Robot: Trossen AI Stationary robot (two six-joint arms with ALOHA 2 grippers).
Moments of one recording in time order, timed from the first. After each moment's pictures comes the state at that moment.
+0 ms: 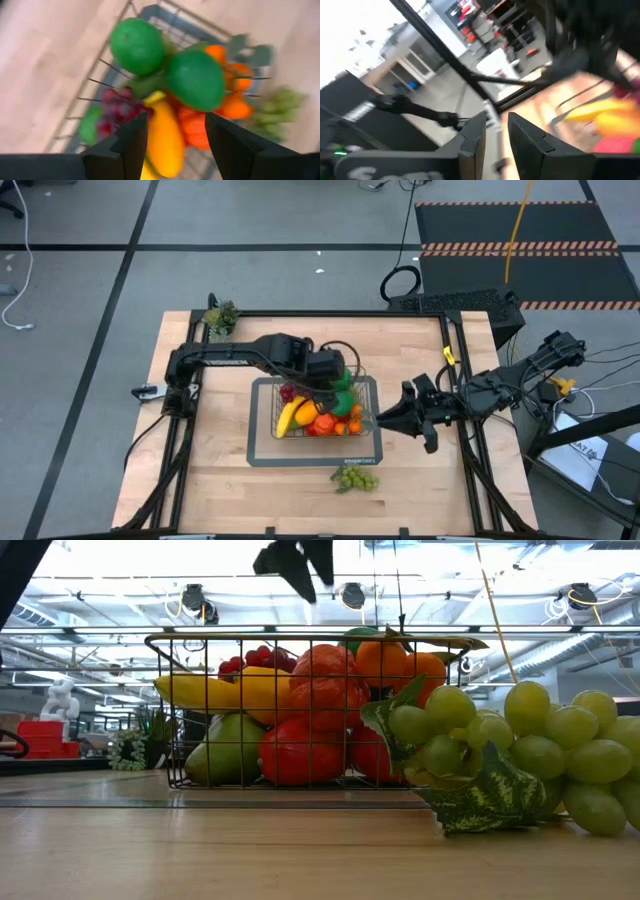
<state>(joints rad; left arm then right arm) -0.03 1.97 2.14 -1.33 -0.11 -0.54 0.51 1.00 0.96 -0.06 0.31 0.75</state>
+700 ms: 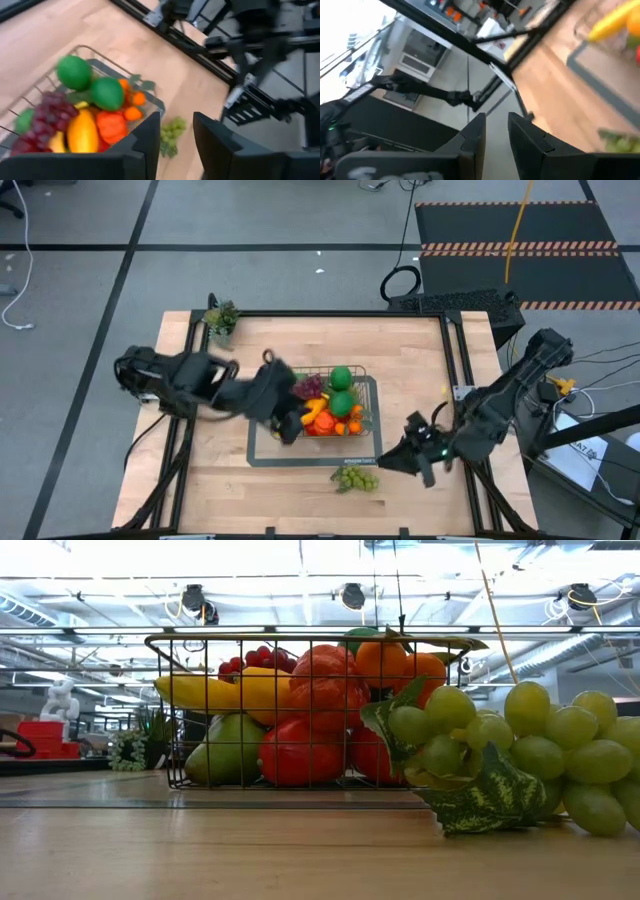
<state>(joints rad) -0.39 1.70 2.14 -1.17 -0.37 -0.87 0.76 1.18 0.96 -0.04 0.49 1.17</state>
